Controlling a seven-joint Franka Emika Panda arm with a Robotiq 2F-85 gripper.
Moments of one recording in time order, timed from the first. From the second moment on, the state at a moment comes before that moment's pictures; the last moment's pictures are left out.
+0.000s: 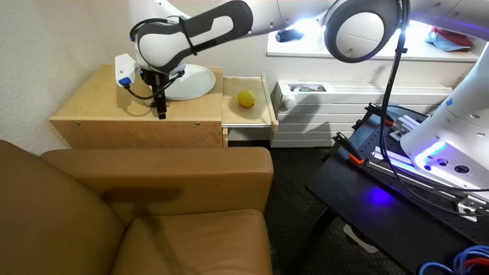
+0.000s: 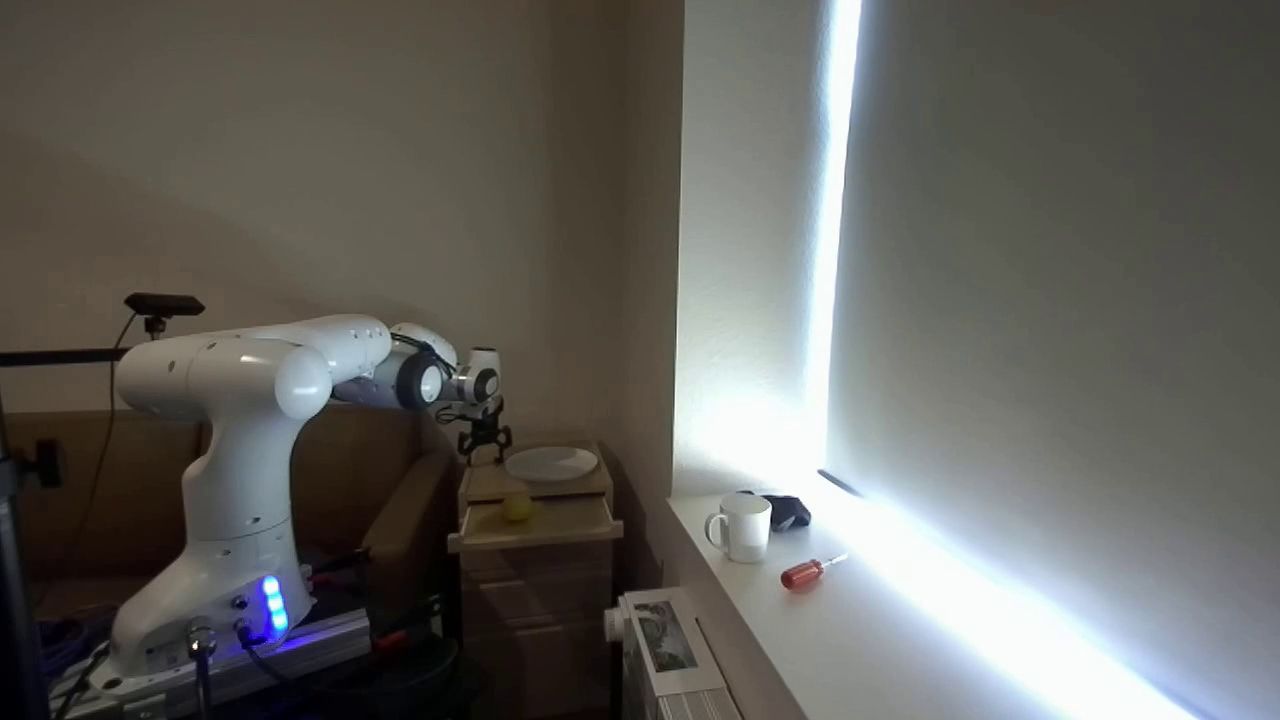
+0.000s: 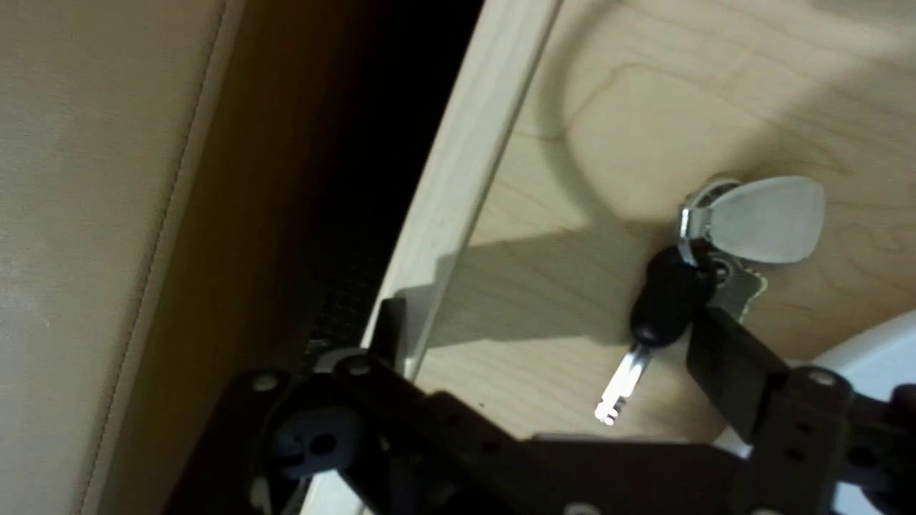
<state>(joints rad) 0.53 1.48 0.08 -0.51 -0.04 2.12 2.44</state>
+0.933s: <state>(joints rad) 0.56 1.48 0.02 -0.52 -0.05 2.20 2.55</state>
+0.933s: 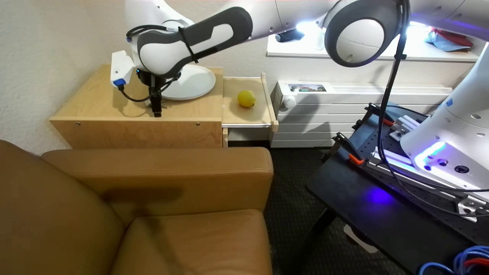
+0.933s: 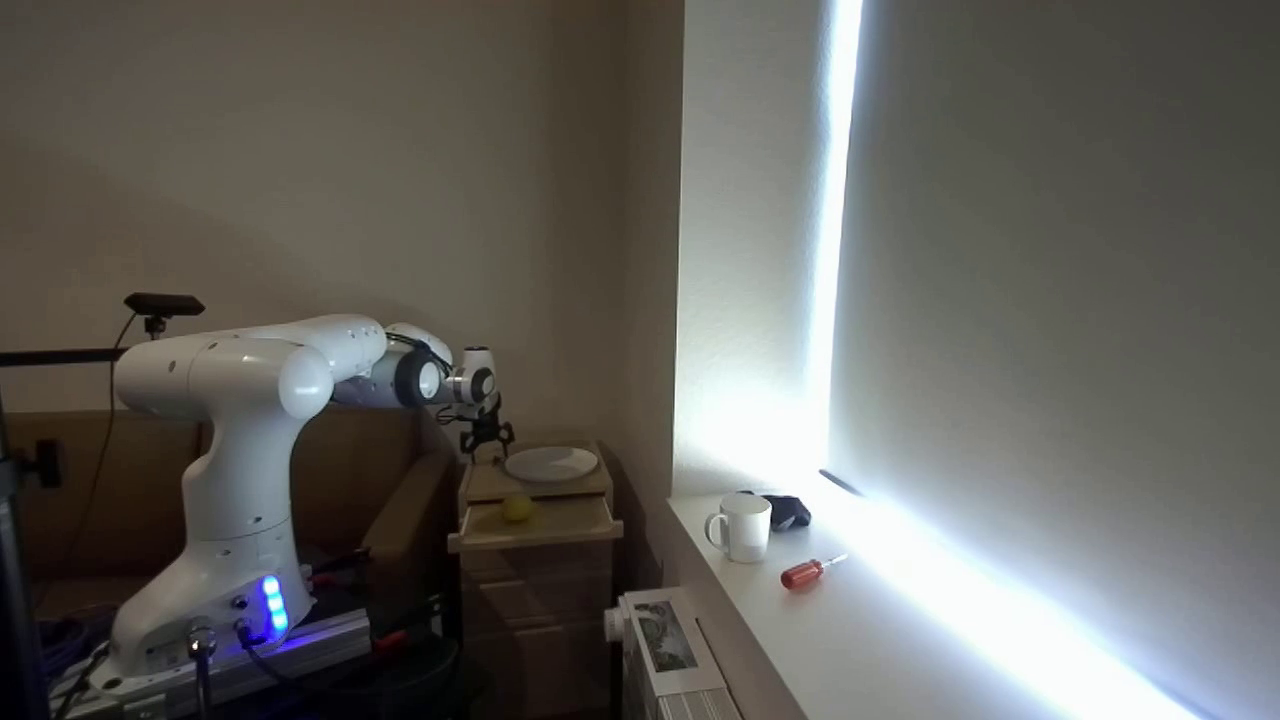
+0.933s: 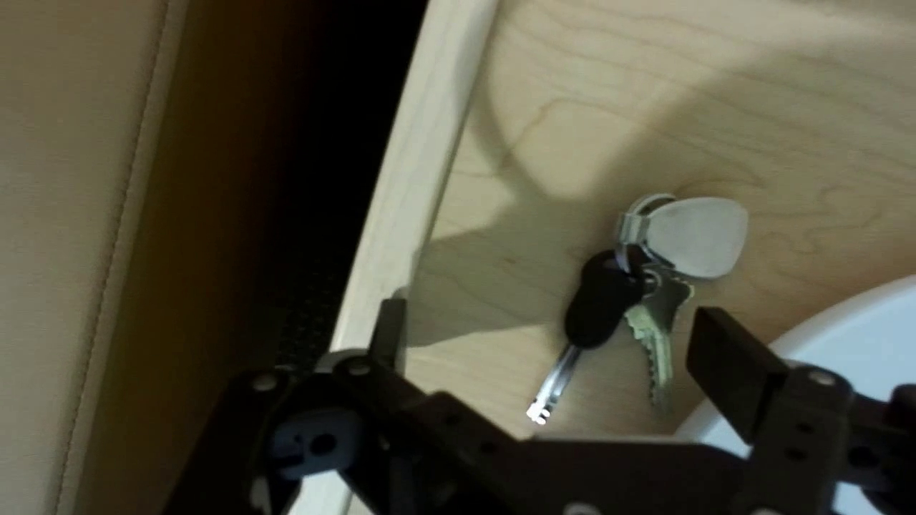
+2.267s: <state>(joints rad) 0.61 1.48 -0.11 -0.51 -0.05 2.23 2.53</state>
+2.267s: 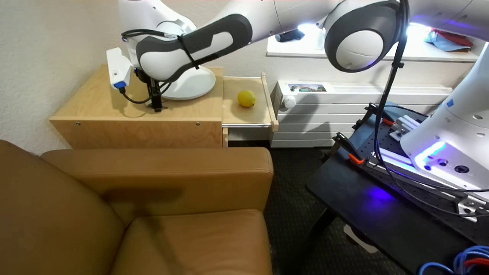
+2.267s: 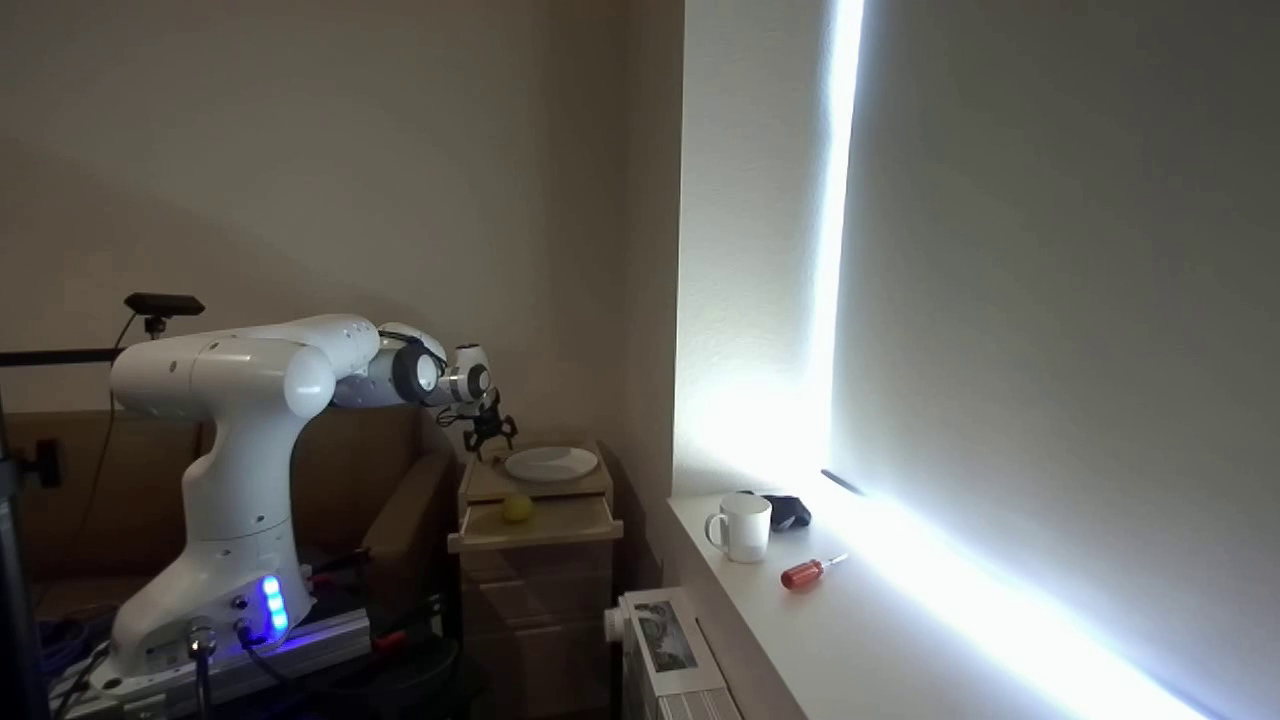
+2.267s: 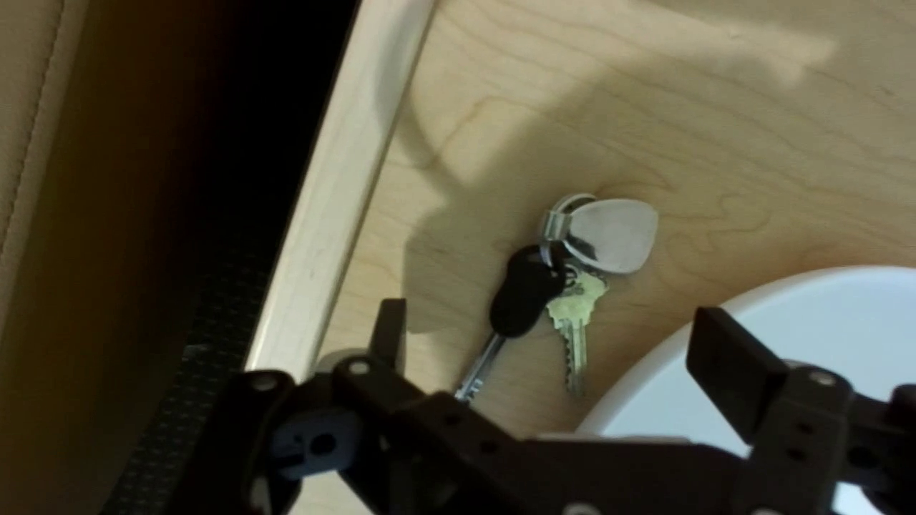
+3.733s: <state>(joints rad) 0.53 1.47 0.03 -0.52 -0.01 2.11 2.39</state>
